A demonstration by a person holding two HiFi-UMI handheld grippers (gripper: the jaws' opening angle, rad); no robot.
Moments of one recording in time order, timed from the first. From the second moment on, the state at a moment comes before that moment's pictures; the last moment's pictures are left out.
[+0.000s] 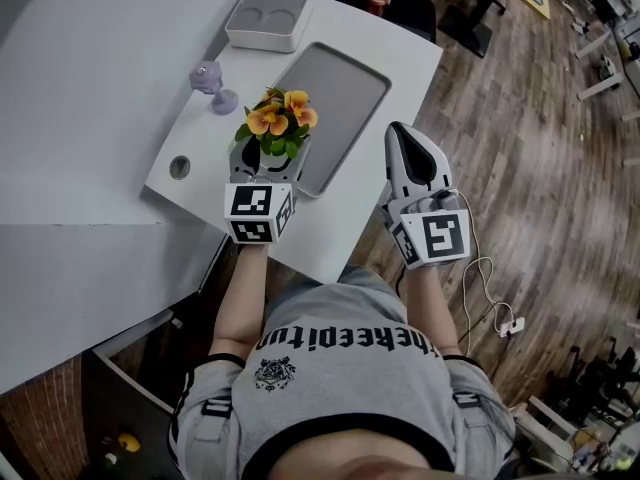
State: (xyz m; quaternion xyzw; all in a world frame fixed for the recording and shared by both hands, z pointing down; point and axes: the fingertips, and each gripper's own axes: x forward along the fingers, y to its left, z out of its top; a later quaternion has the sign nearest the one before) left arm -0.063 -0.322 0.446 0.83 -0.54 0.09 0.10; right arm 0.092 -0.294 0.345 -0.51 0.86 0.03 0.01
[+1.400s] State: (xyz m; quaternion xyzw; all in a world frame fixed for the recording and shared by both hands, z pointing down) left arm -0.056 -0.364 0.598 0.80 -0.54 0.22 0.17; right arm 0.098 -0.320 0.386 -0.51 0.86 0.00 -0.03
